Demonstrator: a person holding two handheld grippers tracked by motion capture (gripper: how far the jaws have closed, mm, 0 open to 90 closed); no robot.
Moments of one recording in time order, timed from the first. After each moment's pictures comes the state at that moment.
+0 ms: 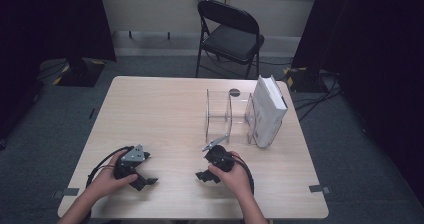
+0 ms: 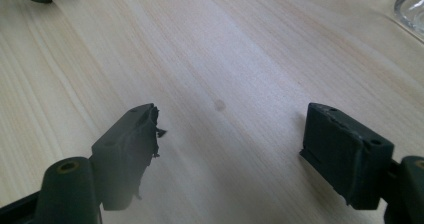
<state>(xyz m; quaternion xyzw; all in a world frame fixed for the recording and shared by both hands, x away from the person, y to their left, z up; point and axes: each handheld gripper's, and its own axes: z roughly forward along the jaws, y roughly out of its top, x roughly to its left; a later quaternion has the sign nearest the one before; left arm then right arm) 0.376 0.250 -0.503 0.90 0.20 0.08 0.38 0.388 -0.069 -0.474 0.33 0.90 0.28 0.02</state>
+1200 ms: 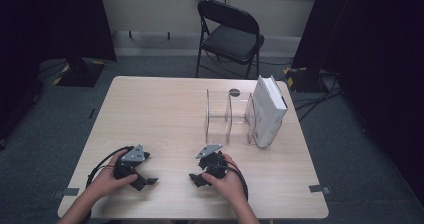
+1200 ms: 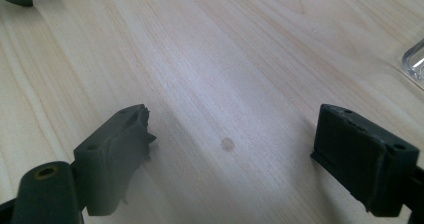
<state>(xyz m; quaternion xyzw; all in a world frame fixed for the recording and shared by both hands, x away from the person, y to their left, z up) 0.376 0.250 -0.503 0.90 0.20 0.08 0.38 0.375 -0.053 -0.493 0.29 0.89 0.33 0.11</state>
